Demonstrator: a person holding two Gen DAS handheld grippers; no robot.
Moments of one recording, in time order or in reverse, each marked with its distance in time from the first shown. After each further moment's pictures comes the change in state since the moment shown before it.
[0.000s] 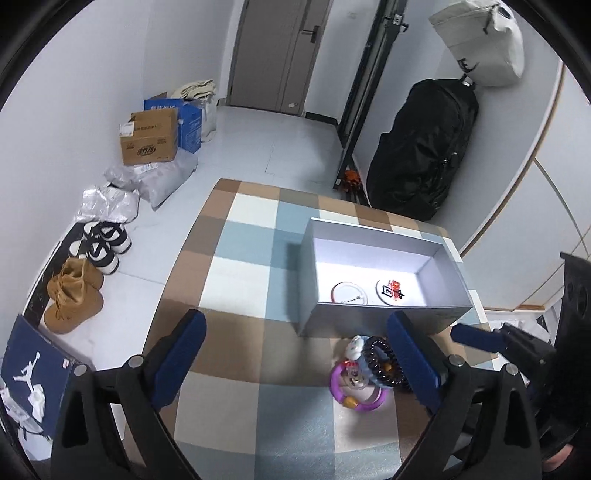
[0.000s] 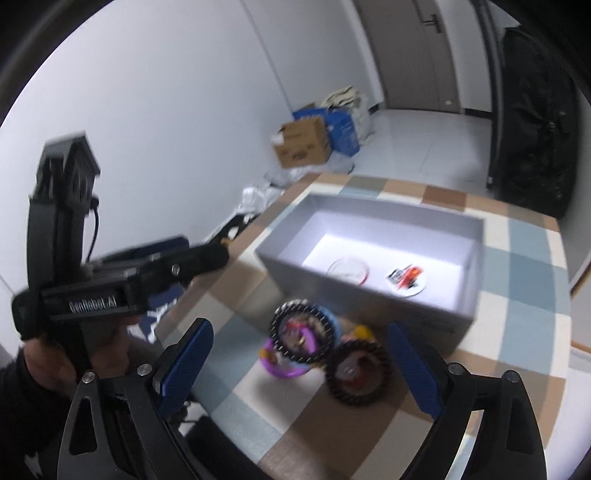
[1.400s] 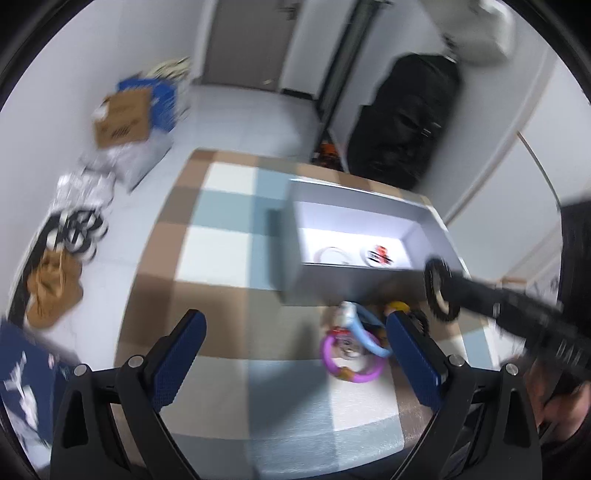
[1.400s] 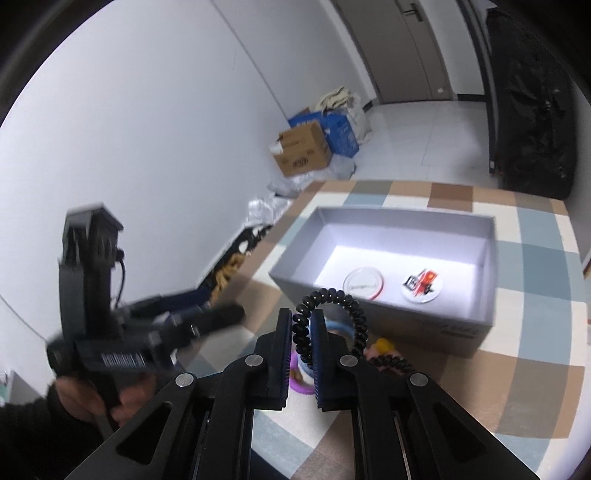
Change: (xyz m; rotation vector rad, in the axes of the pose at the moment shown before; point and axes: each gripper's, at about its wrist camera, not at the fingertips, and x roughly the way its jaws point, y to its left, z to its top) left arm 0.007 -0.009 -0.018 0.101 0.091 -0.101; right arm -0.012 -0.013 0.016 0.152 -0.072 0.053
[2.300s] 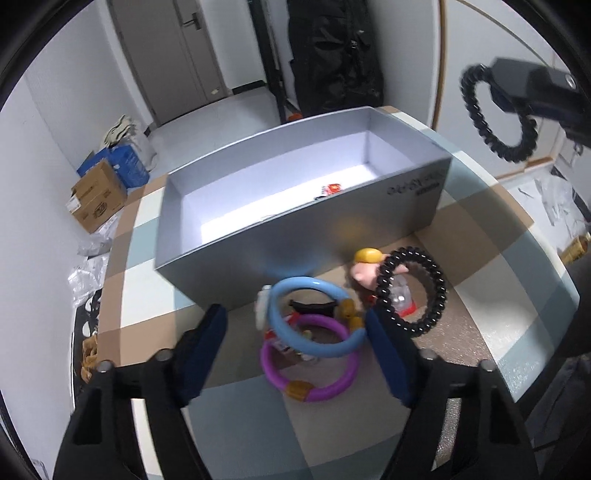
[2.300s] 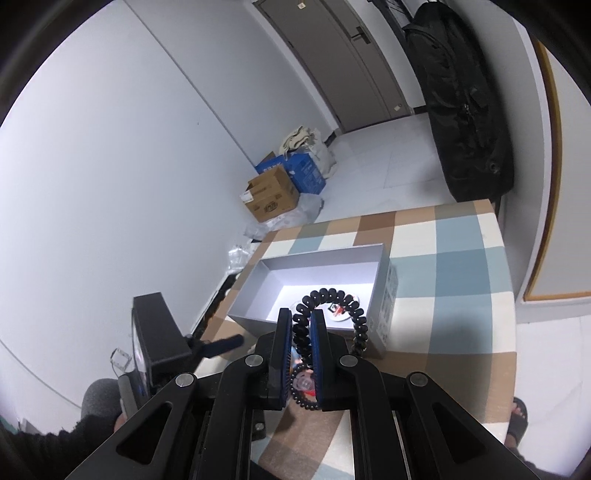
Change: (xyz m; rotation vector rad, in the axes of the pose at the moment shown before) left arm 0.045 -0.072 -0.022 0.417 0.086 0.187; right arm -0.072 -0.053 -0.002 0.137 -0.133 -0.039
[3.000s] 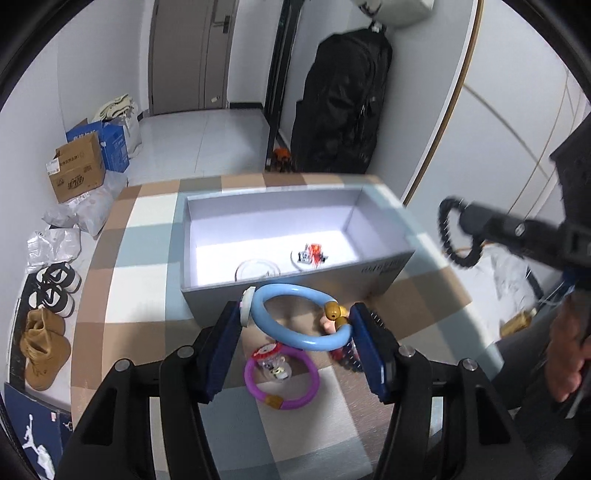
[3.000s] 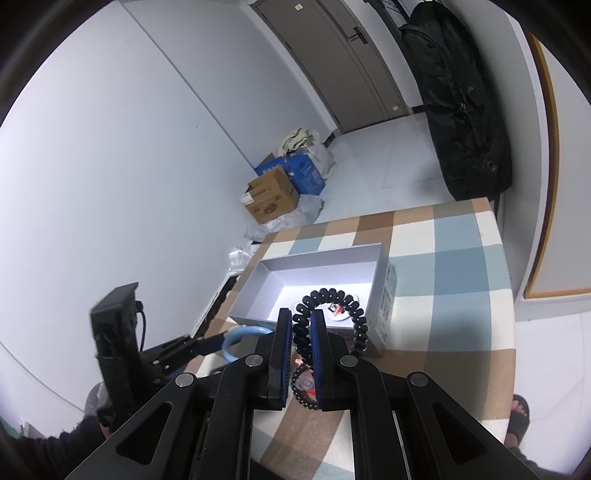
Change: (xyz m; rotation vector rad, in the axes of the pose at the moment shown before) left arm -0.037 0.027 0.011 -0.252 -0.150 -0.229; right arm 0.000 0.000 0.001 0.011 -0.003 0.002
